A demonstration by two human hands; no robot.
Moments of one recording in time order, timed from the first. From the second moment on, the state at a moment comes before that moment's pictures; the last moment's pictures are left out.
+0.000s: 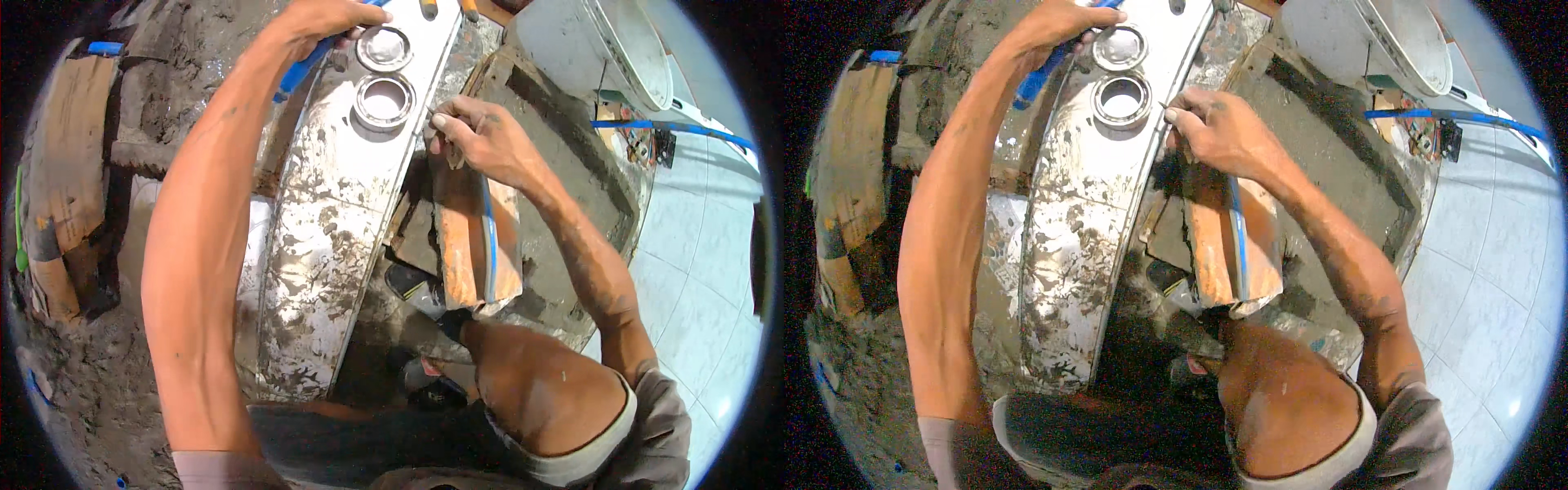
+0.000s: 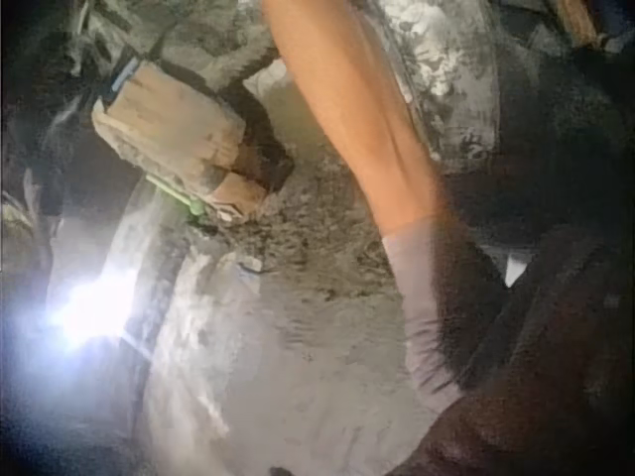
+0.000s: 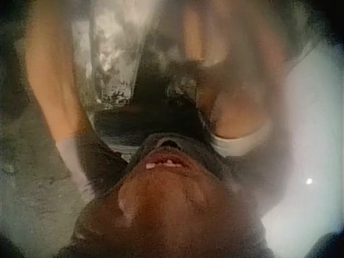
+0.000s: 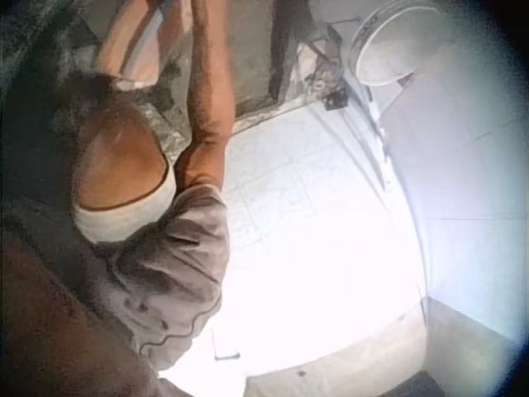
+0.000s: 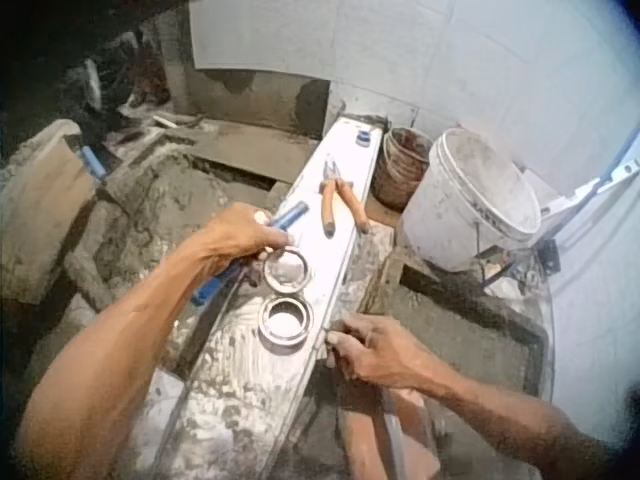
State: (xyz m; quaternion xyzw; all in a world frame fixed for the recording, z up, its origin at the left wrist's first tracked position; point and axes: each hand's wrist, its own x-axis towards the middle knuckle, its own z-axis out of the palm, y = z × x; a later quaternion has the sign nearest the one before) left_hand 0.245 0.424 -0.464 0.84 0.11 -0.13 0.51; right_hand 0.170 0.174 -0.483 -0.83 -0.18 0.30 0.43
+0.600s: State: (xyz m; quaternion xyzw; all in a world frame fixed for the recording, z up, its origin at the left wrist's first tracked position) left_hand 0.241 0.443 -0.497 0.85 0.10 -0.22 0.47; right_hand 0.213 0.167 -0.485 -0.84 -0.10 0.21 0.48
